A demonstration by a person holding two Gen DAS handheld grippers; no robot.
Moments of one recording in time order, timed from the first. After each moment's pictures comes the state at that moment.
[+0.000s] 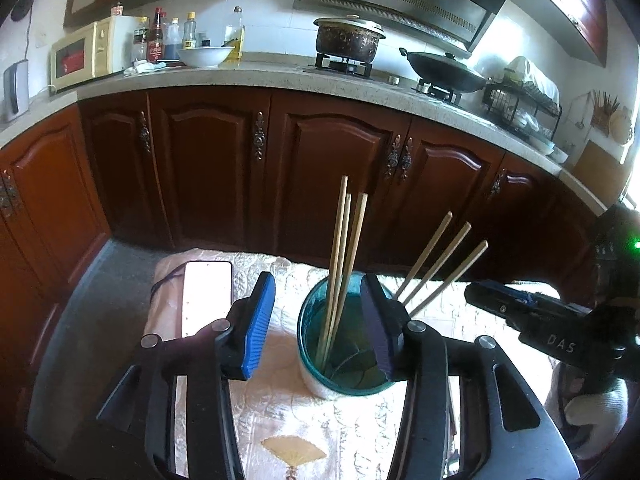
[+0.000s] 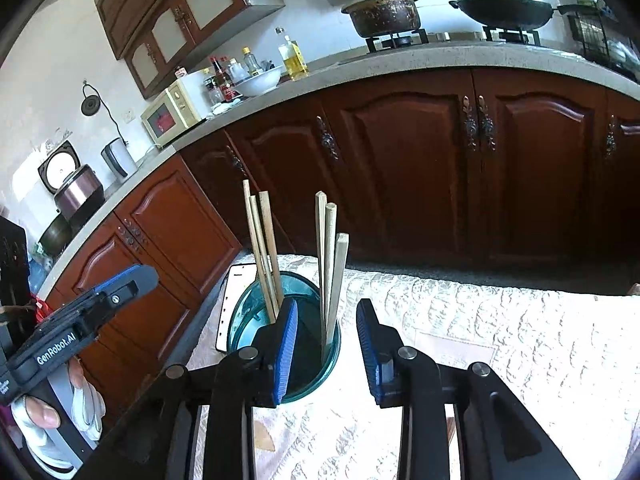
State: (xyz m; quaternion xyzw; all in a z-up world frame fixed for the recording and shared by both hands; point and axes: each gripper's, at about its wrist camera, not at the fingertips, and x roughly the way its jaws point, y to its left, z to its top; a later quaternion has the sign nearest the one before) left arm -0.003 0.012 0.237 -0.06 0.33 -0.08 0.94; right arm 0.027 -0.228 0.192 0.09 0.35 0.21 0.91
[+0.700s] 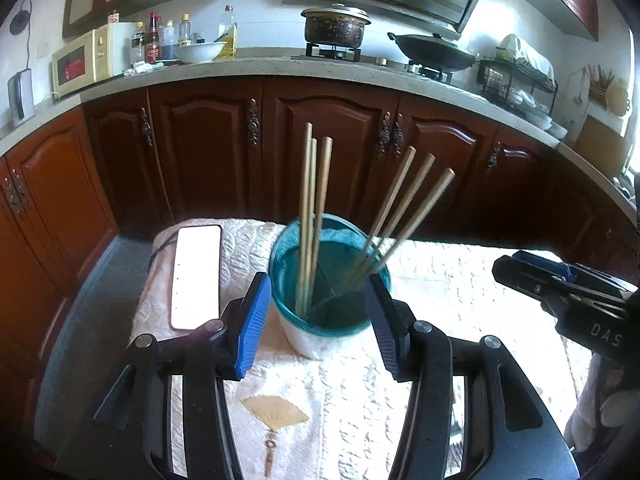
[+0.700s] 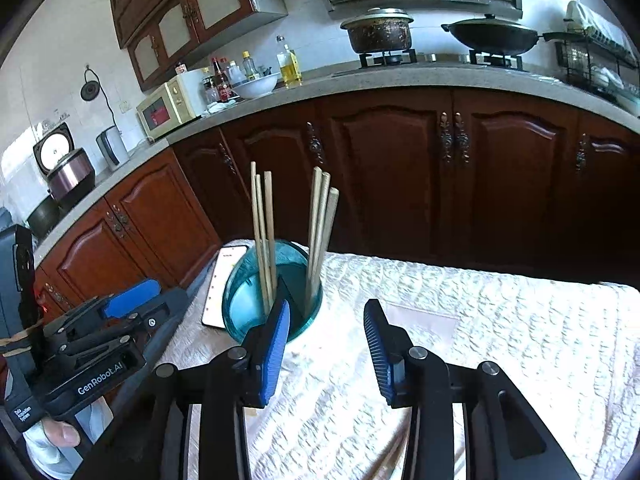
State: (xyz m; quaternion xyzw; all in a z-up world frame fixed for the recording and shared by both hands) left arm -0.052 -0.026 0.206 -0.03 0.33 -0.07 0.94; right arm -0.039 -0.240 0.198 0.05 0.34 0.17 0.93
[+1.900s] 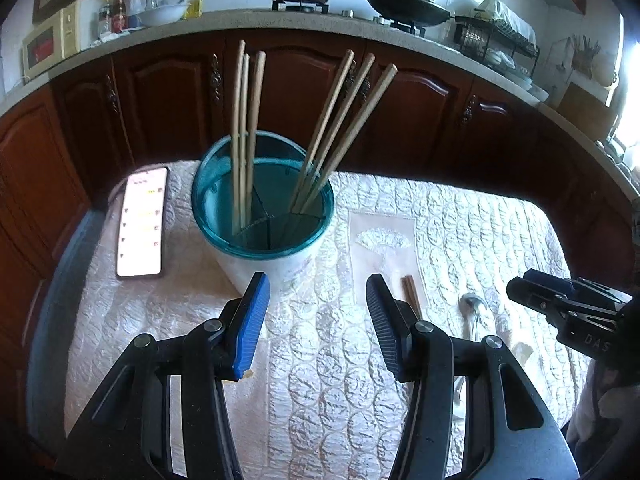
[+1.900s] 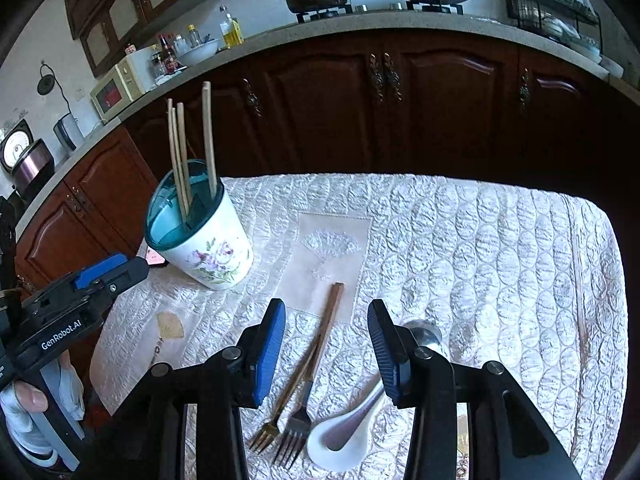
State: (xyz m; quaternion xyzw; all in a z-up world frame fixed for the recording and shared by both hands) left arm -0.065 -0.075 0.155 -0.03 0.39 -0.12 0.91; right arm -0.076 -0.320 0.132 0.06 0.41 0.10 0.90
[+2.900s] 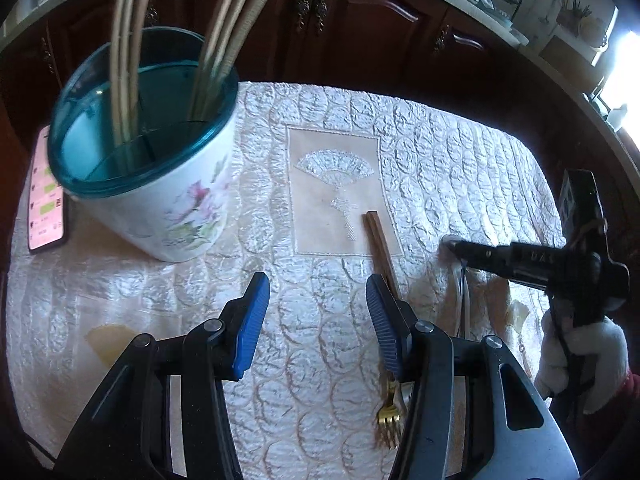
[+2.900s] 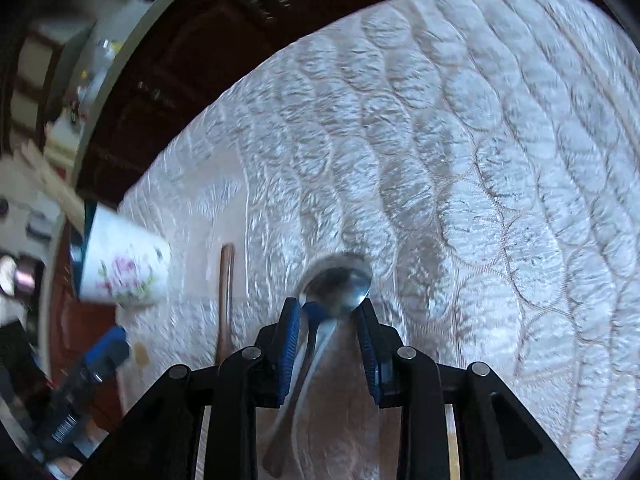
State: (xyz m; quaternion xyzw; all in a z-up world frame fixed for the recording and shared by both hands) left arm -0.032 -0.129 0.092 -0.01 0.49 -0.19 0.85; right arm -0.027 -0.428 0.013 0.31 0.51 0.07 0.80
